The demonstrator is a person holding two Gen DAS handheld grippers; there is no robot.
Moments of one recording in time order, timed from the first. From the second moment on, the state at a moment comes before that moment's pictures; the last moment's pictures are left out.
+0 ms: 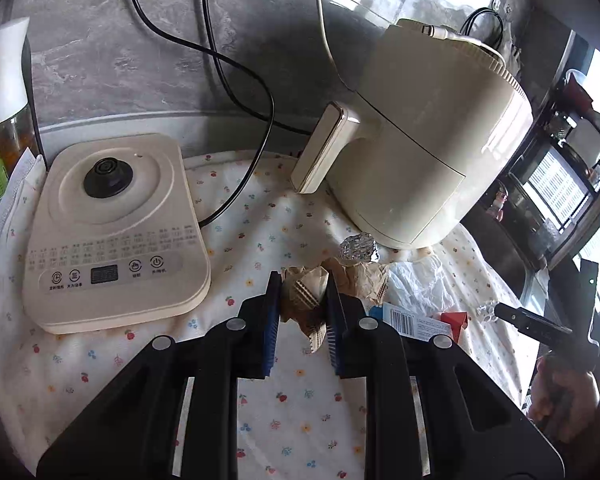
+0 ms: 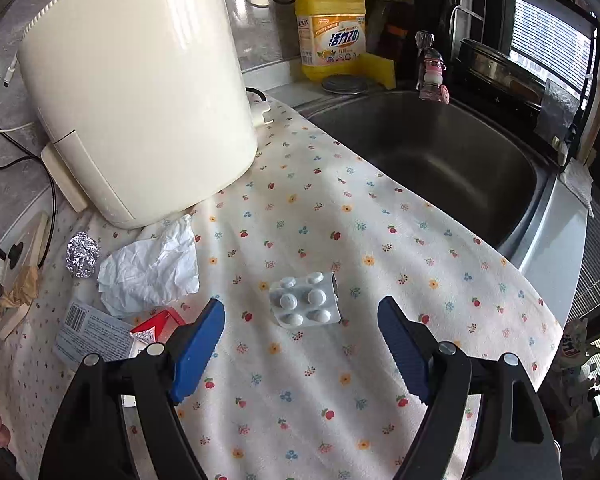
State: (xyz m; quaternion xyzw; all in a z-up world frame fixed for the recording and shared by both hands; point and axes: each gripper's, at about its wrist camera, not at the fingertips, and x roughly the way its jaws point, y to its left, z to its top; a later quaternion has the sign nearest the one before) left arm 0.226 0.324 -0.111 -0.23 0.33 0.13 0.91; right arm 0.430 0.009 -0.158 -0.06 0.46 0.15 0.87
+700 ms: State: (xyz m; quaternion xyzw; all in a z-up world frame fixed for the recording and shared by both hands) left arm 0.243 0.215 -0.085 -0.21 0.31 0.09 0.92; right arm 0.377 -0.107 -0.116 -0.01 0.44 0.18 0.88
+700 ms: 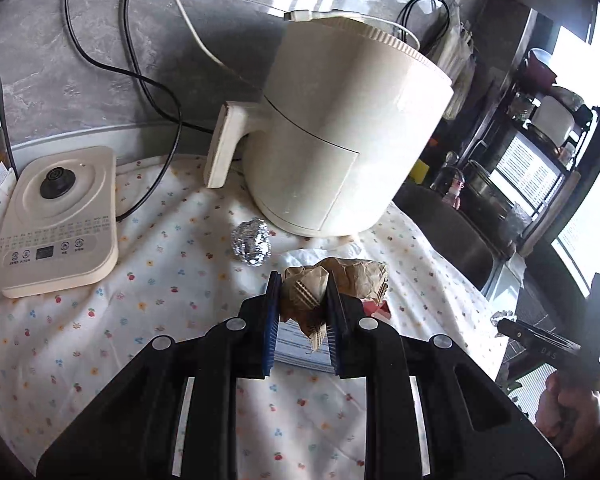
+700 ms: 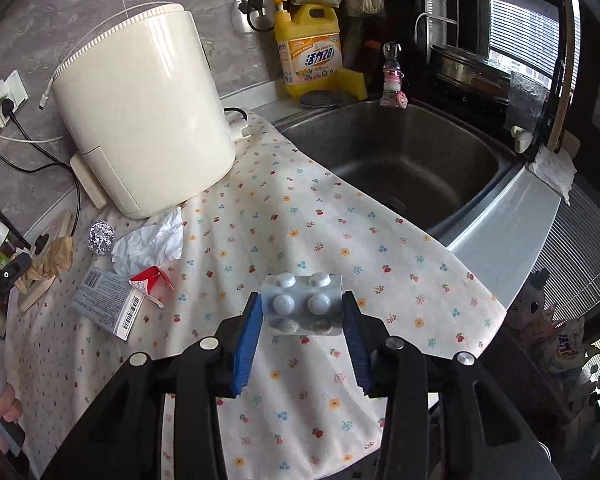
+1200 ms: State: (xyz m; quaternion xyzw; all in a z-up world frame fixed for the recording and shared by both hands) left arm 0.283 0.021 -0.090 -0.17 0.34 -0.04 0.92; right arm 0.315 -0.313 -0.100 0.06 0.43 0.08 0.90
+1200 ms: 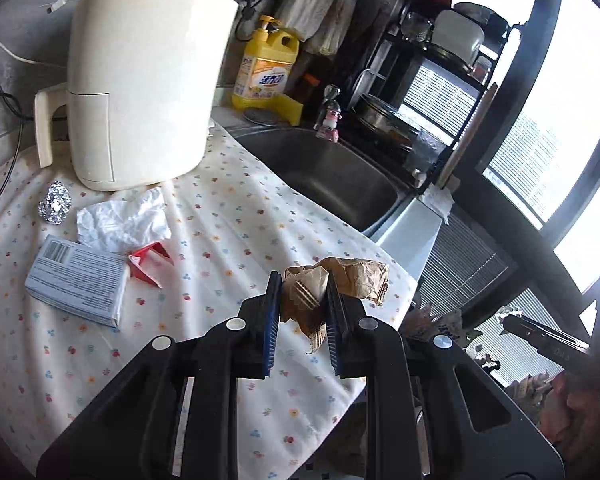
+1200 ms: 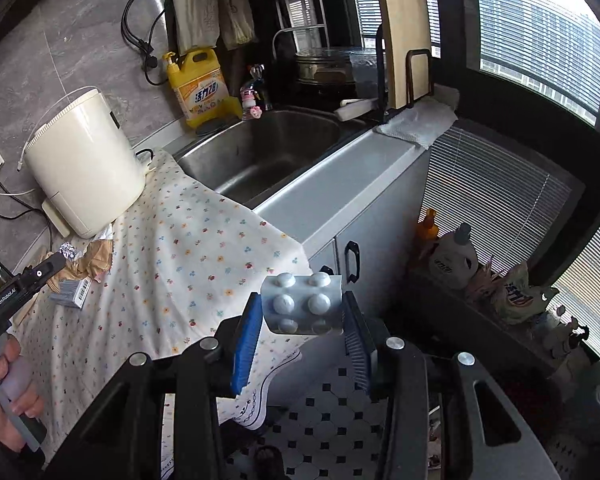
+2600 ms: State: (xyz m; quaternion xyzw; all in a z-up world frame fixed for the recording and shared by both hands) left arm 0.242 -0.350 -0.219 -0.04 0.50 -0.23 0.83; right arm 0.134 -0.627 -0.224 0.20 0.50 -0.10 0.84
